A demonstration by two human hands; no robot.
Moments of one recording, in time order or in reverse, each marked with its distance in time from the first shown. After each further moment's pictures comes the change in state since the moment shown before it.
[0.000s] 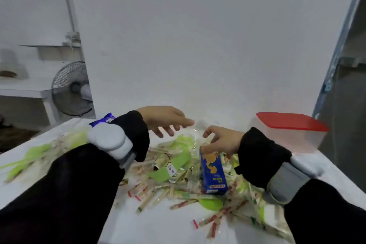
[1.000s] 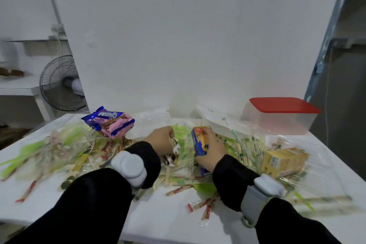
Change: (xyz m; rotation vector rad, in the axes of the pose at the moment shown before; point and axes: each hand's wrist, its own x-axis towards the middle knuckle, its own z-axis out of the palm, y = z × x) left_hand 0.035 -0.060 0.074 0.335 0.225 -0.039; right_hand 0.007 0.043 0.082 0.099 0.382 0.104
